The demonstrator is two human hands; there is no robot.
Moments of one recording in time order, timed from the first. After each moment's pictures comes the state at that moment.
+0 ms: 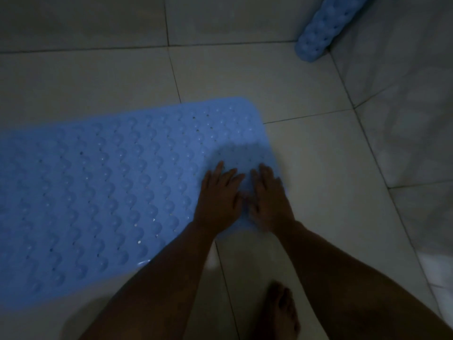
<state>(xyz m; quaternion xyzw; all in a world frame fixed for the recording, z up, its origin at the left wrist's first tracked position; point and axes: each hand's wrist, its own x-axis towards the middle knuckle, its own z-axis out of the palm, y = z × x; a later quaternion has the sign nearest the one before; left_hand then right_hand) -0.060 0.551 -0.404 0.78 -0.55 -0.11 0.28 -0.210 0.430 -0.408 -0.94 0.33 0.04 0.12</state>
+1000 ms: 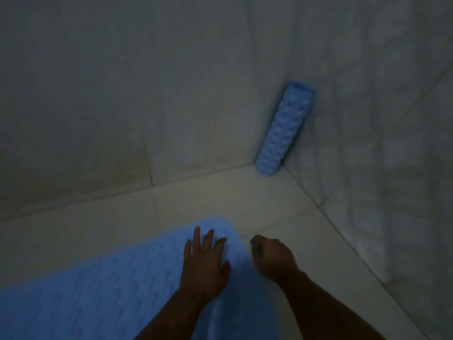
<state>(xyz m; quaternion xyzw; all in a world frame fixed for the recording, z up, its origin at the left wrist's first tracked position) 0.017 0.449 -0.325 0.81 -0.55 -0.11 0.14 -0.143 0.308 -0.309 -0.88 0.46 0.00 0.15</state>
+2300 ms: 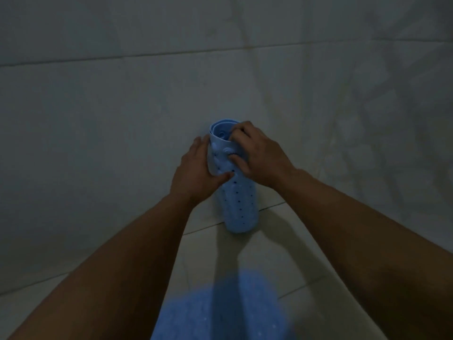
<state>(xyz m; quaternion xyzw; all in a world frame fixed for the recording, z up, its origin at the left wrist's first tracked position) 0.197 0.291 -0.106 0.80 -0.49 -0.01 0.35 0.056 0.154 -0.084 -0.92 0.09 -0.37 0.01</state>
